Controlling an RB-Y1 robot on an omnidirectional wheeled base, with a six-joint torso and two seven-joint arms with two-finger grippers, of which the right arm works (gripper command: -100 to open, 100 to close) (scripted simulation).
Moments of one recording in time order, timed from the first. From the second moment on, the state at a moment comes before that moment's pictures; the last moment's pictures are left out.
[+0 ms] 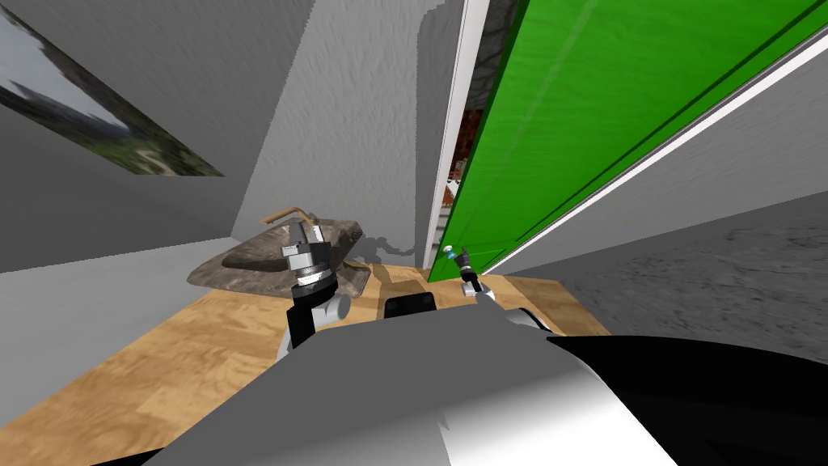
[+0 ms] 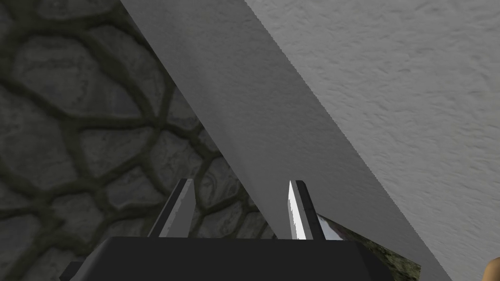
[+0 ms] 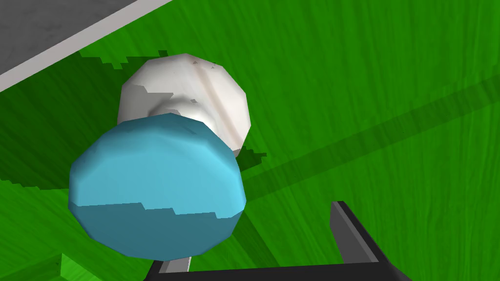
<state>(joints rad) -0.08 -0.34 -0.01 -0.61 -0.14 -0.88 -0.61</state>
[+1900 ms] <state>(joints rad) -0.09 -0.28 0.09 -0.63 -0.26 -0.85 -1.08</state>
